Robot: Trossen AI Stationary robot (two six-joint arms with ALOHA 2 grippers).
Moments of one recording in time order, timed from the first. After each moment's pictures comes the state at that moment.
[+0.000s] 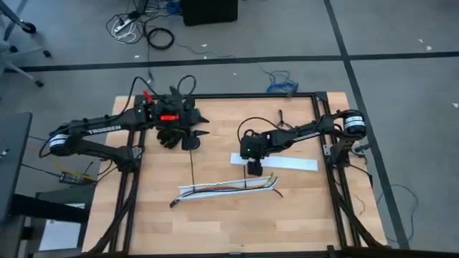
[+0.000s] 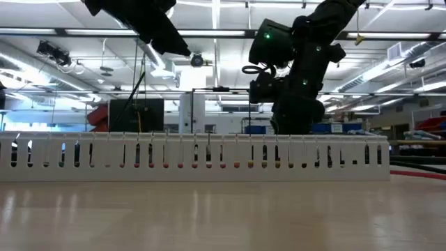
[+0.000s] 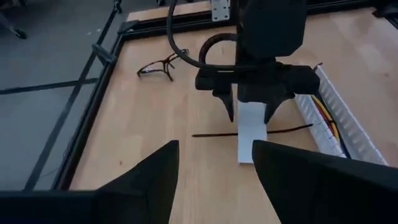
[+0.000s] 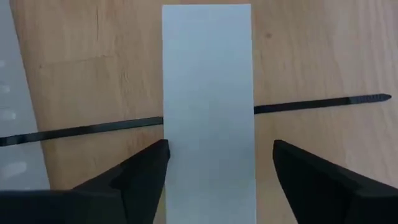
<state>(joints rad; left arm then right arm) 0.31 1.13 0.94 -0.34 0.17 0.28 -0.03 1.78 1.03 -0.38 0.08 0.06</state>
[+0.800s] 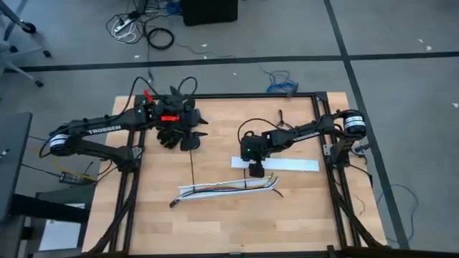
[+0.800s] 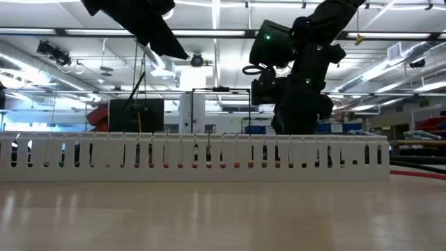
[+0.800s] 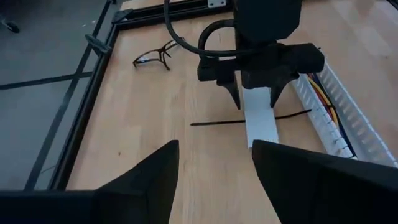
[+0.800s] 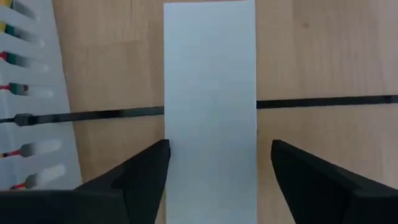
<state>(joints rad) 0.31 1.13 0.94 -0.38 0.17 0.32 -0.03 1.78 1.03 -0.40 0.00 0.02</state>
